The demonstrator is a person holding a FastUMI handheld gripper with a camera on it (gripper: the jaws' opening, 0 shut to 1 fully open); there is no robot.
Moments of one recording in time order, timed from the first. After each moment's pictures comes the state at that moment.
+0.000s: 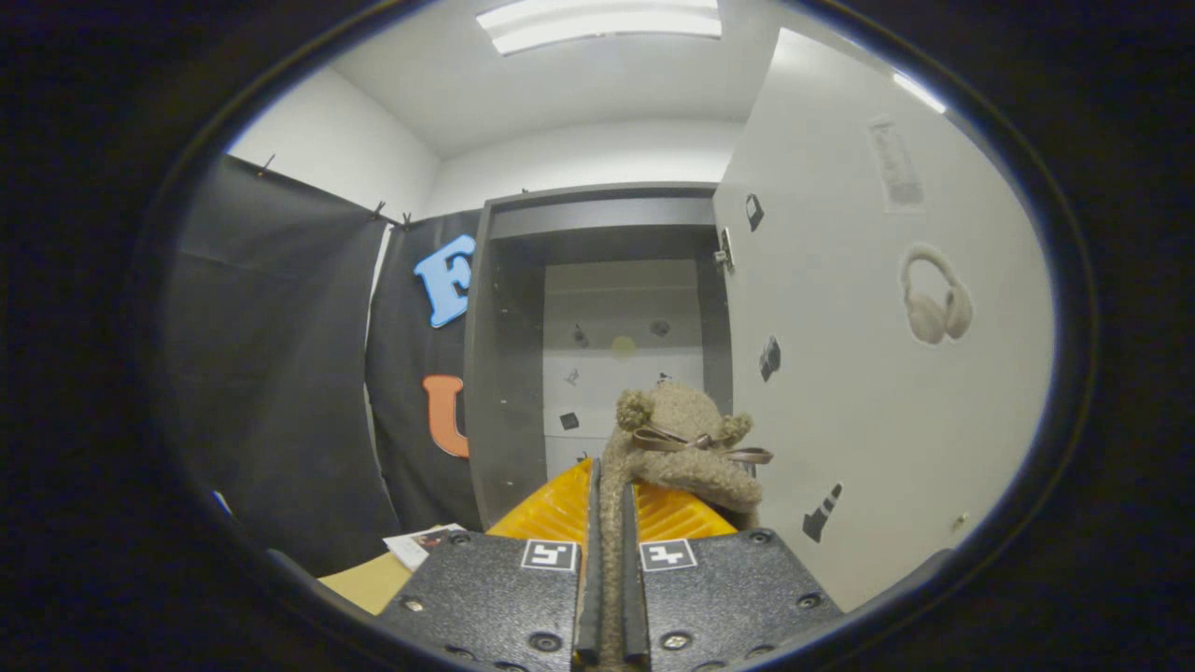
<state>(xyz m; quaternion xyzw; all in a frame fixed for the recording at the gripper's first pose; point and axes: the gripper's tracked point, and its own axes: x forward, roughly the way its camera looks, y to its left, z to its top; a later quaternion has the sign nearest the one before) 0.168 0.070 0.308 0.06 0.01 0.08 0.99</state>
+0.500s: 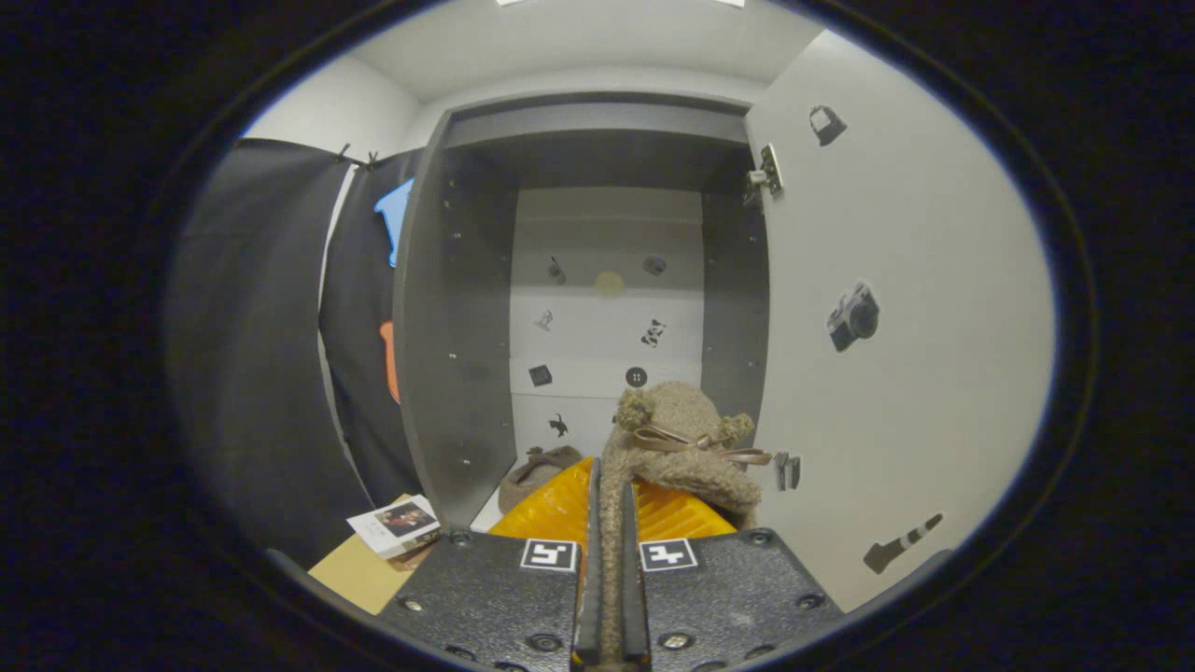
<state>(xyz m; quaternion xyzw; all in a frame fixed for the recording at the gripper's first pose) 0.266 0.088 0.250 0.03 0.13 0.04 0.99</state>
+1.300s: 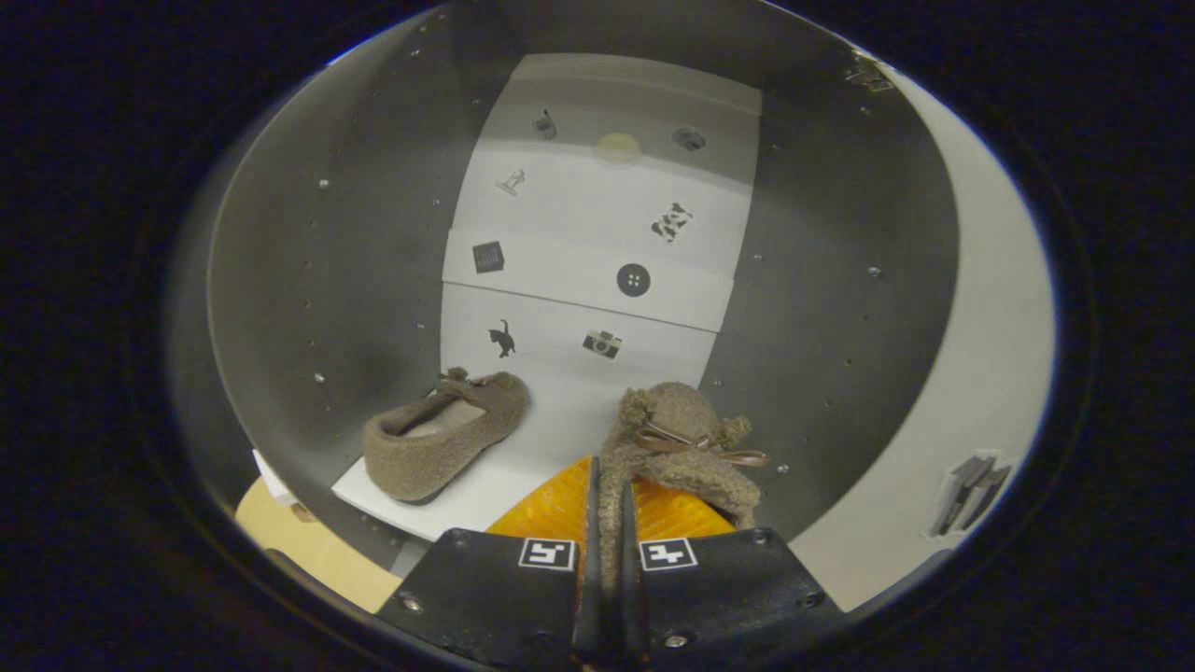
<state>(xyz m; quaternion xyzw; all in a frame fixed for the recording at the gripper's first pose) 0.422 0.080 0.117 -0.08 0.22 0.03 0.97</state>
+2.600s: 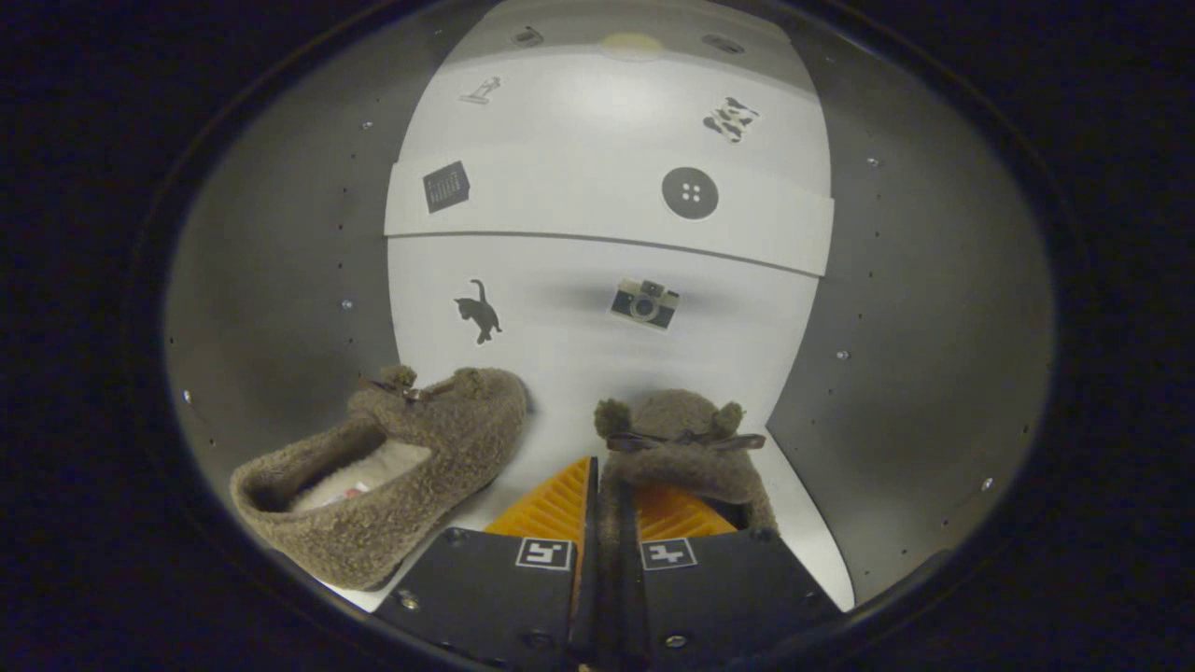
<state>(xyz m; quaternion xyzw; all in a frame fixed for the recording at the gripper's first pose) 0.525 0.118 0.047 0.00 0.25 0.04 0.97</state>
